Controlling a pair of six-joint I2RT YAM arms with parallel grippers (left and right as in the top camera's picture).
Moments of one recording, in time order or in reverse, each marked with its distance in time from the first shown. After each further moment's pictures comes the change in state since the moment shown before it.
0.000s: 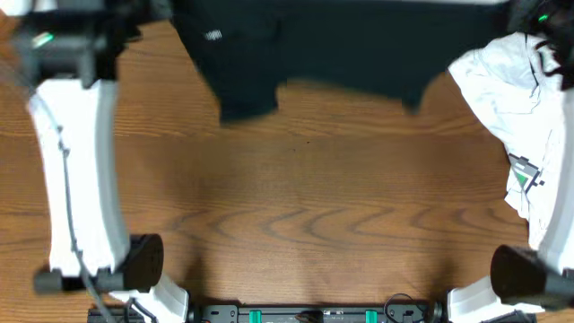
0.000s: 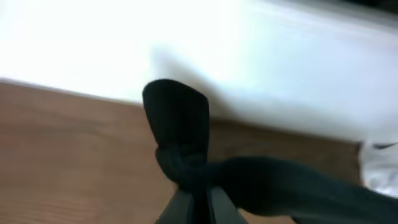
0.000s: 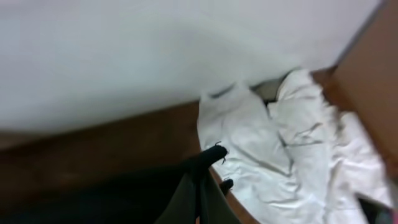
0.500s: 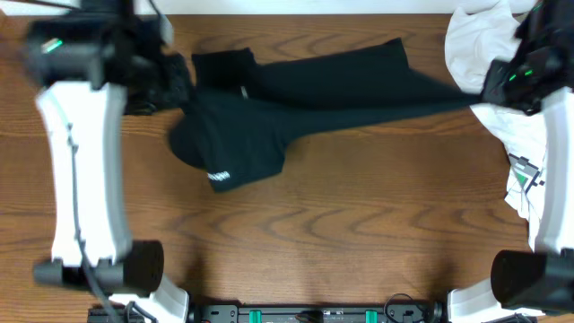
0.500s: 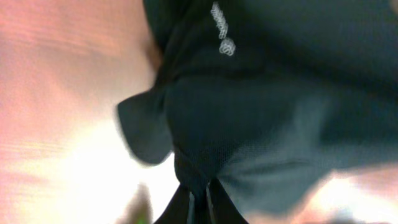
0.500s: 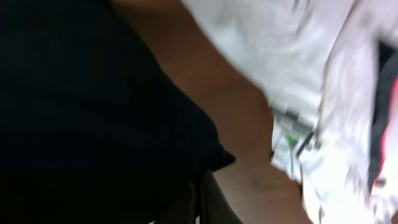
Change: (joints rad) left arm -0.022 -0.002 -0.275 -0.509 0.132 0.041; right arm 0.000 -0.011 -0.368 -0.295 0.051 0.000
